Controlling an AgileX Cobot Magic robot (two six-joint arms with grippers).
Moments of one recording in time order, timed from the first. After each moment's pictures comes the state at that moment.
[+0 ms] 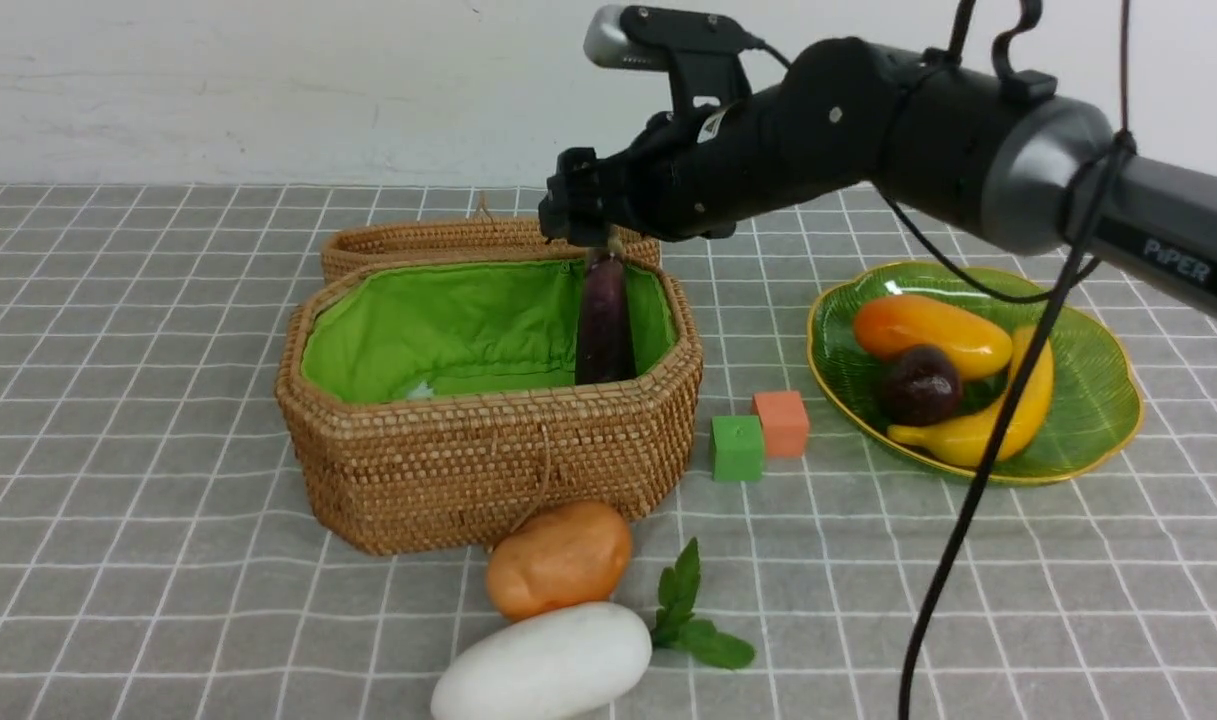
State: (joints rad) right arm 0.49 2.04 -1.88 0.34 0.55 -0.10; left arm -0.04 -0.01 0.03 0.12 0.39 -0.26
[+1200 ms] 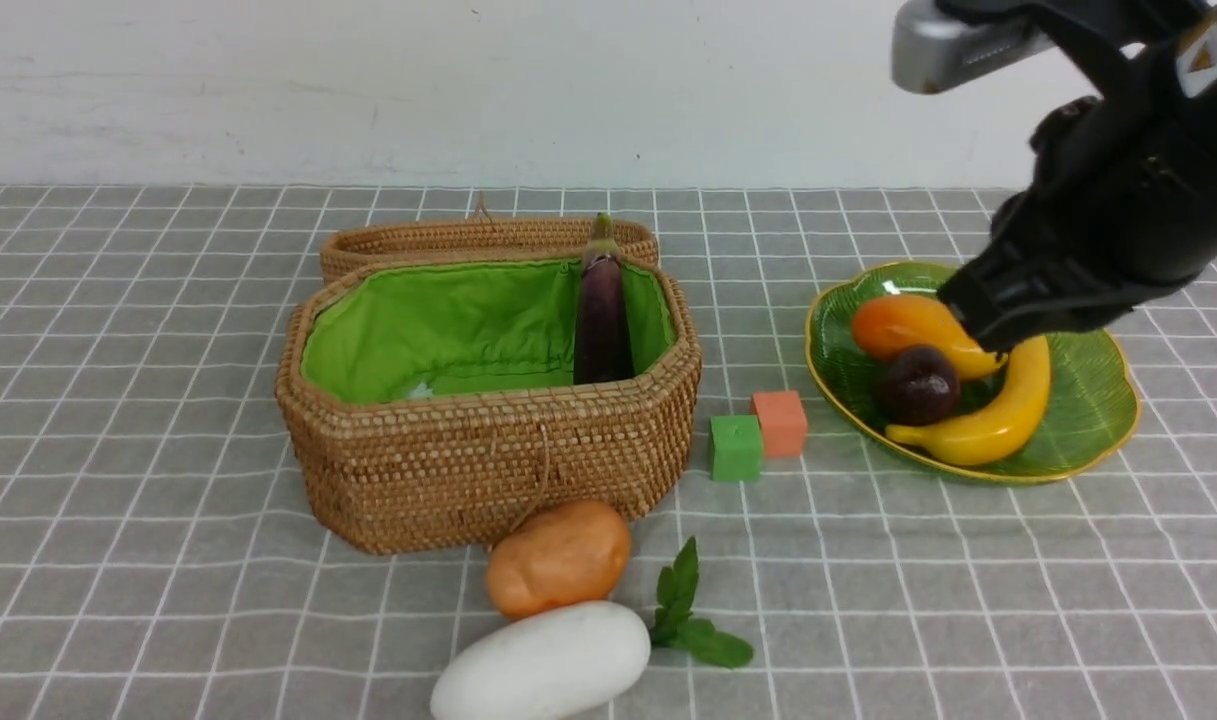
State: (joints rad) right arm 0.49 1.39 -1.55 0.03 1.25 -0.12; left arm -0.04 -0.01 0.03 0.12 0.39 -0.26
